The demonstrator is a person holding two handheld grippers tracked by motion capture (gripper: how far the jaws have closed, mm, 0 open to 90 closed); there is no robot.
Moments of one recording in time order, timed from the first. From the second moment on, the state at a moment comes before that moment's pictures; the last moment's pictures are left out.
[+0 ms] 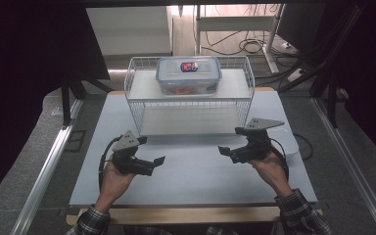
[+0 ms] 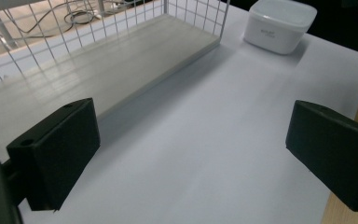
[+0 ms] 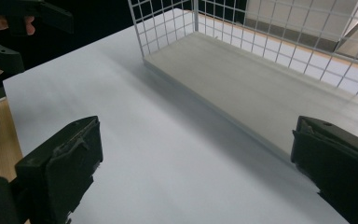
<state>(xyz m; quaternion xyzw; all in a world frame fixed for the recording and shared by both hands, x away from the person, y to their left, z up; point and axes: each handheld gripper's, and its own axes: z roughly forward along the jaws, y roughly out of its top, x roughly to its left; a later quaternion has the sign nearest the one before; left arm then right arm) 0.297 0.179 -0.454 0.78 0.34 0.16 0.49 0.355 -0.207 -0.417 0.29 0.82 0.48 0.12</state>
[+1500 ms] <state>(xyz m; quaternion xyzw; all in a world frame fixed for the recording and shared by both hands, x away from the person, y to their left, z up) 0.275 0.182 -0.520 0.81 0.37 0.18 0.41 0.325 -0.224 -0.493 0.31 0.84 0.42 0.15</state>
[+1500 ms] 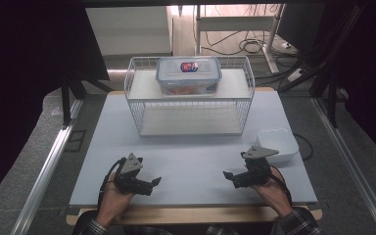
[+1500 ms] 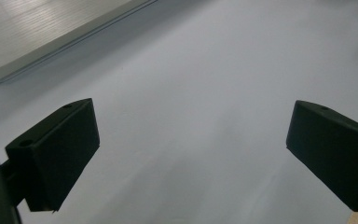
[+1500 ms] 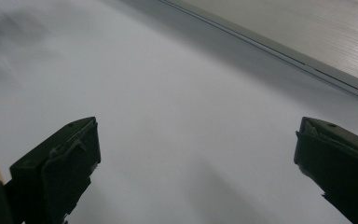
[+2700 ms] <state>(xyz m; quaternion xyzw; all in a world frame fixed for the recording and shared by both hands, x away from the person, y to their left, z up) 0.277 0.177 -0.523 0.82 0.36 0.17 0.41 0.410 -0.348 -0.445 0.48 0.75 0.39 0.22</state>
